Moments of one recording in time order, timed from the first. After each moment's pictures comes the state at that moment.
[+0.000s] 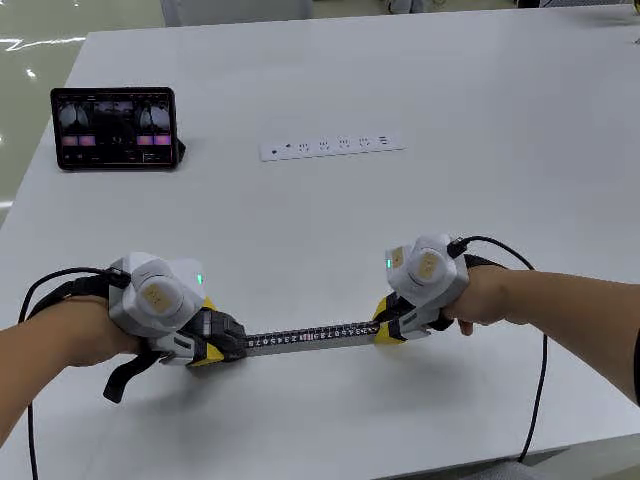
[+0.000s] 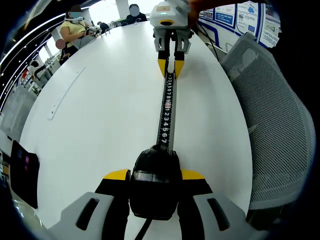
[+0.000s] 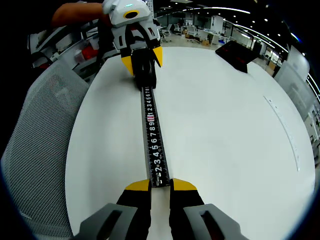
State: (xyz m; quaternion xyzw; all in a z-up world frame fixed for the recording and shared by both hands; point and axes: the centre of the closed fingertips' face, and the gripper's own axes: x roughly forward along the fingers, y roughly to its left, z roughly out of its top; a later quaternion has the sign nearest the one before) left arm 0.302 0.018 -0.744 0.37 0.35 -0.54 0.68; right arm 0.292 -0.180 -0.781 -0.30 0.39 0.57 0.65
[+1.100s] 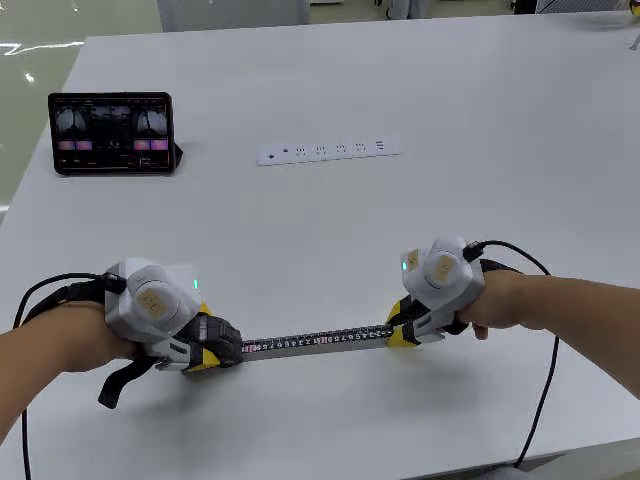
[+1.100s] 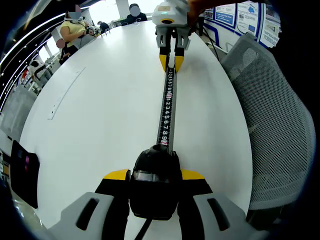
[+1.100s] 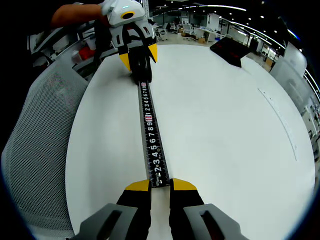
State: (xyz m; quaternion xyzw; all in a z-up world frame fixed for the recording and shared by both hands) left arm 0.301 0.019 -0.745 0.37 0.35 -0.54 0.68; right arm 0.291 -0.205 -0.780 -0.30 0.40 0.56 0.66
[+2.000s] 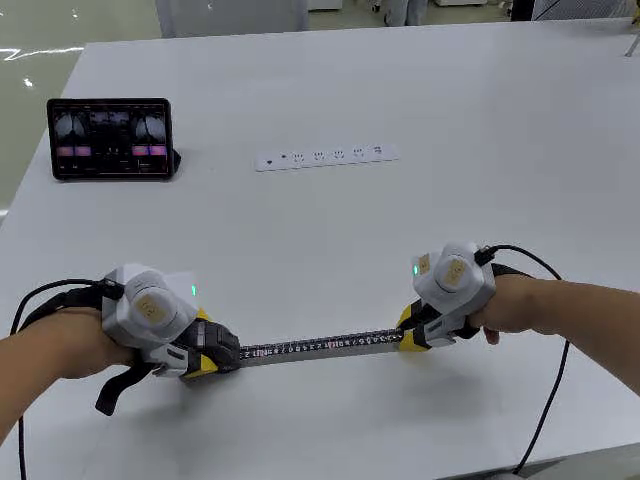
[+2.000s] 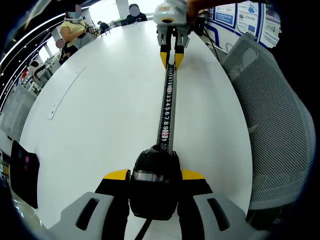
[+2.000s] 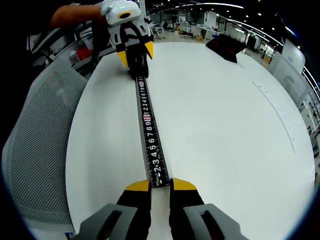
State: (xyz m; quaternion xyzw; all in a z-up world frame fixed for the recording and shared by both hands) left arm 0.304 0.019 -0.748 0.37 0.35 -0.54 0.68; right arm 0.291 -0.223 -0.780 -0.30 0.41 0.55 0.66
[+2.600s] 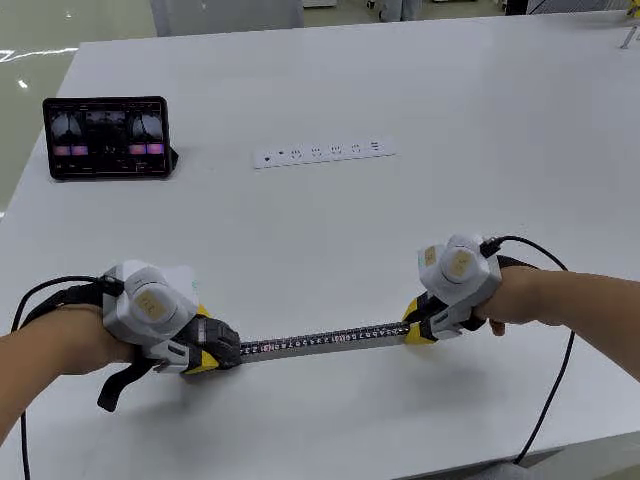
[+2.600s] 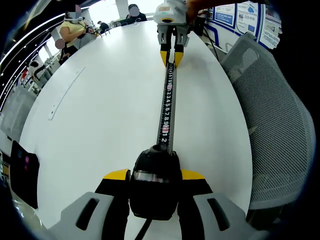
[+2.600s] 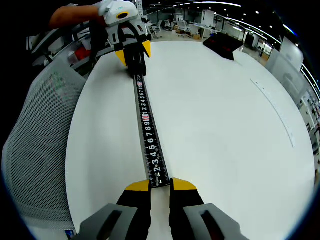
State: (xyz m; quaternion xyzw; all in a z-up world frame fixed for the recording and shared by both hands) left arm 0.302 0.019 -0.747 0.37 0.35 -0.54 0.67; right arm 0.292 -0.233 -0.781 -0.30 0.41 0.54 0.67
